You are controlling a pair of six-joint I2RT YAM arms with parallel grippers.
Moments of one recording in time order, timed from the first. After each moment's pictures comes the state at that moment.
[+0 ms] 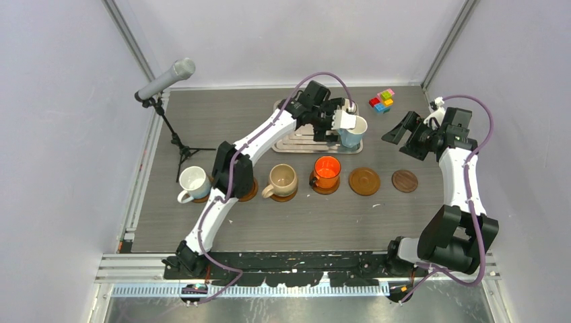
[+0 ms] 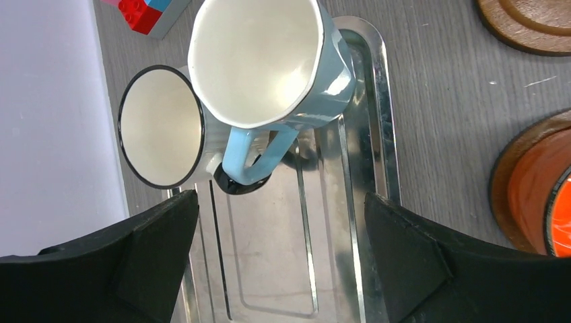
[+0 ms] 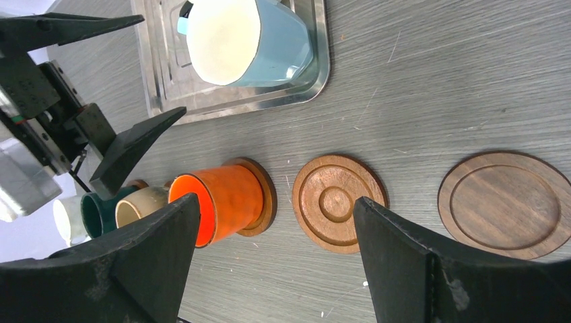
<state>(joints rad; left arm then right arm) -0.71 2.43 2.37 -0.68 0.45 1.03 -0.36 1.32 1.10 -0.61 -0.60 0.26</state>
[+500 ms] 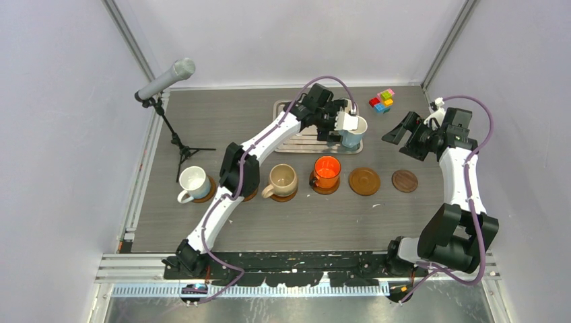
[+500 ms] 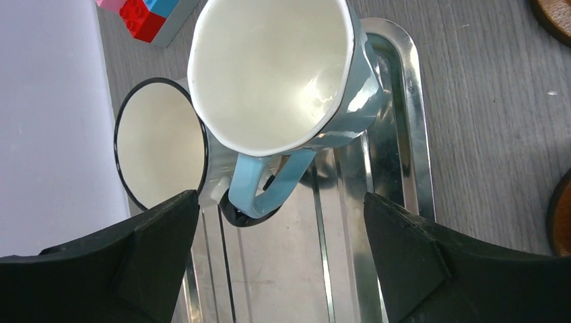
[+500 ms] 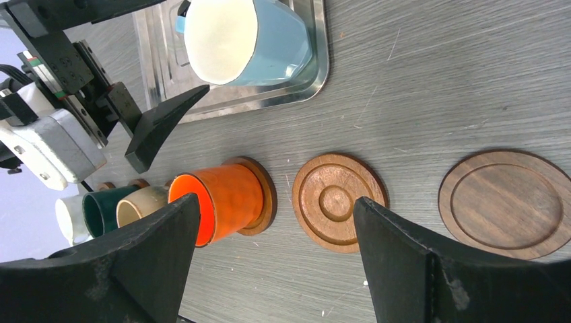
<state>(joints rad) -0.71 2.55 2.49 -0.64 0.45 1.05 -0.37 1.33 1.09 -0.61 -0.61 0.26</state>
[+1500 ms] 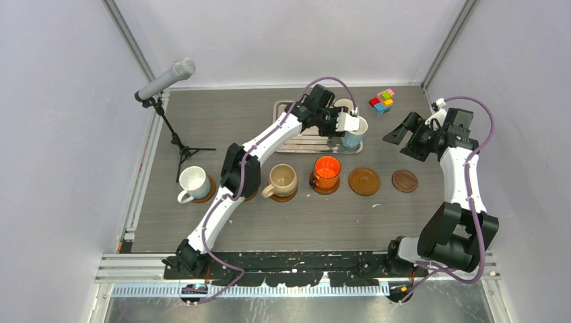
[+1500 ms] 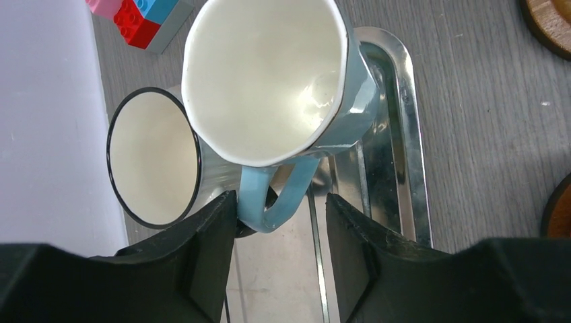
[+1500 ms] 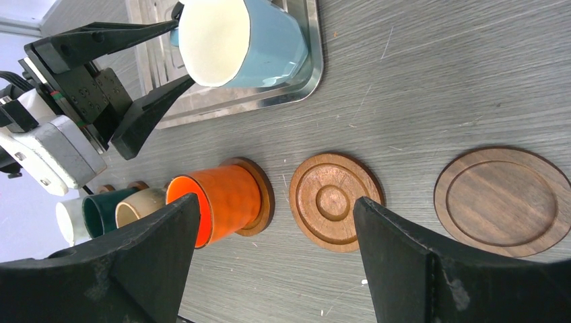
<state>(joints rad) -0.73 2.57 2.50 -0.64 0.46 1.04 -0.38 1.33 1.09 -0.61 -0.60 0.26</state>
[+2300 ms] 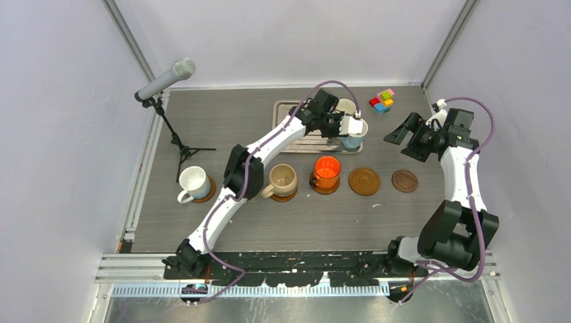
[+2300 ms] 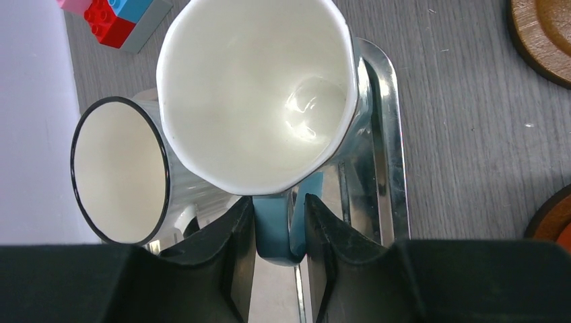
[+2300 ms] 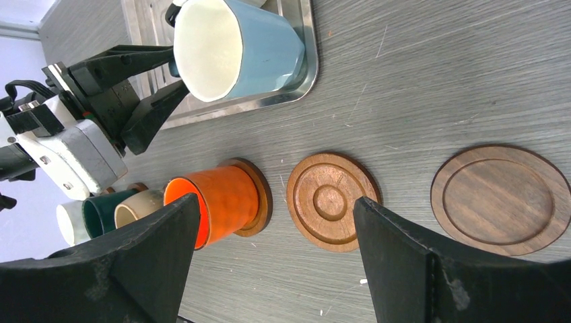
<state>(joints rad) -0.75 2.60 2.52 -0.64 0.44 0.99 -0.39 1.34 1.09 -0.61 -0.60 0.26</state>
